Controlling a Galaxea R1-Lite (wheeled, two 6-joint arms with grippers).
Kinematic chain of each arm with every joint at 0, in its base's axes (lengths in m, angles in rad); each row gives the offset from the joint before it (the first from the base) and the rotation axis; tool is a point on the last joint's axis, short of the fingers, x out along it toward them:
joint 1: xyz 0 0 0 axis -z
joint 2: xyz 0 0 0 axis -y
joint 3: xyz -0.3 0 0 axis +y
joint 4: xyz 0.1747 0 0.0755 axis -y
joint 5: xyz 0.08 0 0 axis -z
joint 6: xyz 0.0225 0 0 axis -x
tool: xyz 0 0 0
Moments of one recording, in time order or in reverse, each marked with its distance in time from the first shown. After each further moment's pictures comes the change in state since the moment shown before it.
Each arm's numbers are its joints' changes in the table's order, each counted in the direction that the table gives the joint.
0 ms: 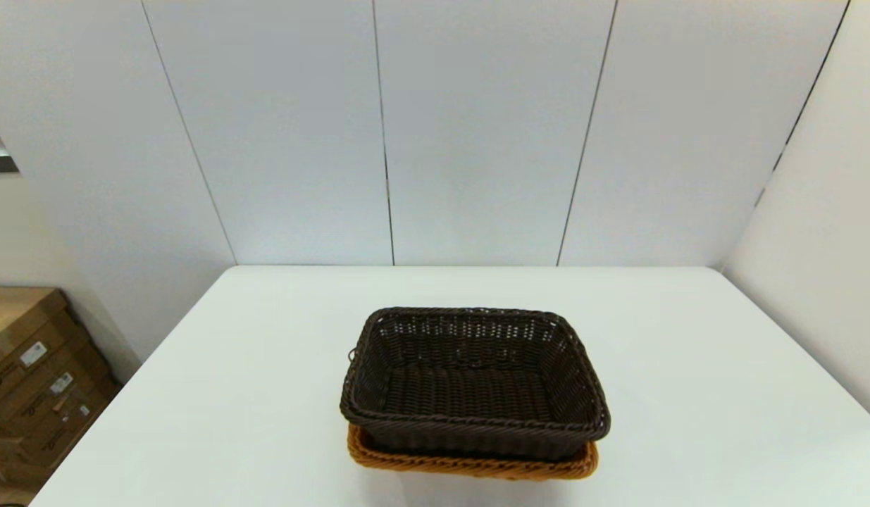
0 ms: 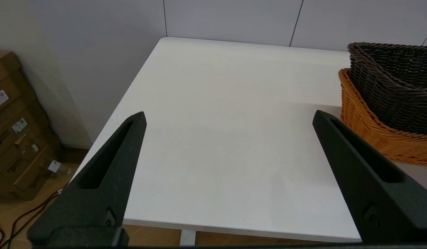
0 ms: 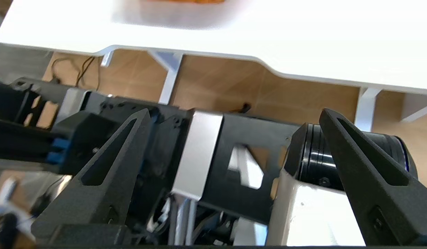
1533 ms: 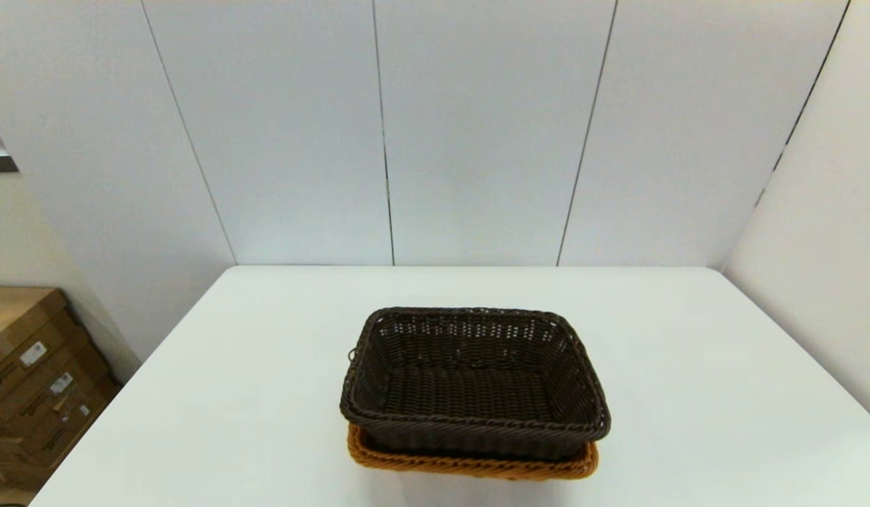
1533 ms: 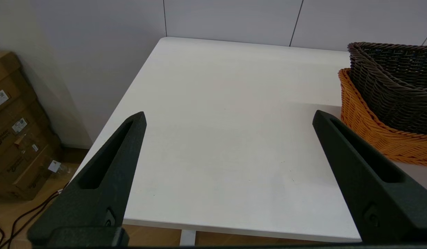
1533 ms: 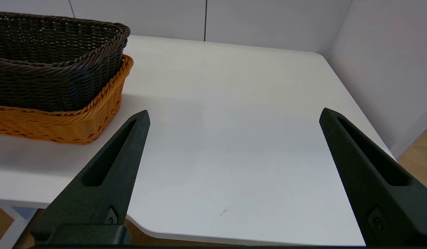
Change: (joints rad) left arm 0.000 0.000 0.000 0.000 0.000 0.000; right arm 0.014 0.221 0.807 1.161 0.352 0.183
